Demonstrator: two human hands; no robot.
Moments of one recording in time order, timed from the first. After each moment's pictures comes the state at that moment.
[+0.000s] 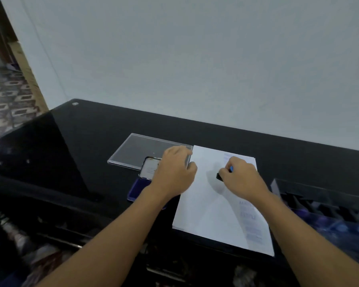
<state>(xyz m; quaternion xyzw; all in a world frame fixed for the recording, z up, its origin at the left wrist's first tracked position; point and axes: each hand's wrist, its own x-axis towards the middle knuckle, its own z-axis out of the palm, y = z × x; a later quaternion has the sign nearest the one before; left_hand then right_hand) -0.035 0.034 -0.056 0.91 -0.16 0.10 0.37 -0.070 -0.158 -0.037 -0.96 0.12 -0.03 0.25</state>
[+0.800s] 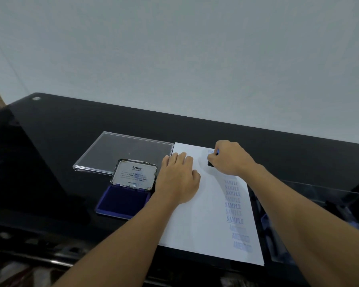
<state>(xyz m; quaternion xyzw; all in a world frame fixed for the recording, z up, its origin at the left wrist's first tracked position) 0.003 -0.035 -0.119 0.95 -0.23 0.14 0.16 -0.004 -0.195 -0.033 -0.98 0.10 0.01 0.15</state>
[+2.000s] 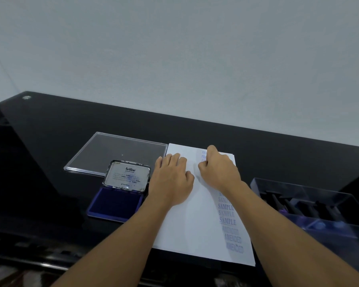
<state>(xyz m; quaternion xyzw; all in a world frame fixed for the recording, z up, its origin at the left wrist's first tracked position) 0.002 -0.036 -0.121 0.95 -0.21 0.15 0.16 -0.015 -0.184 -0.070 -0.98 0.11 -0.07 0.17</state>
